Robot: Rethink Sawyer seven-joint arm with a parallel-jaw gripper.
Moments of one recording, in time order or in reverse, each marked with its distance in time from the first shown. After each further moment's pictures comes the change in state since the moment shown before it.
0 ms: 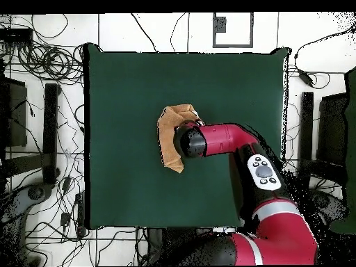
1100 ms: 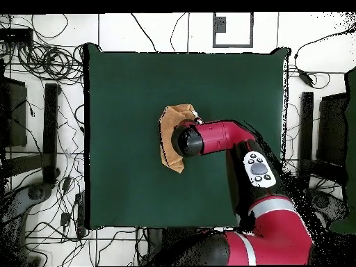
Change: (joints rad) arm 0.016 0.007 0.000 -0.026 -0.053 0.018 0.000
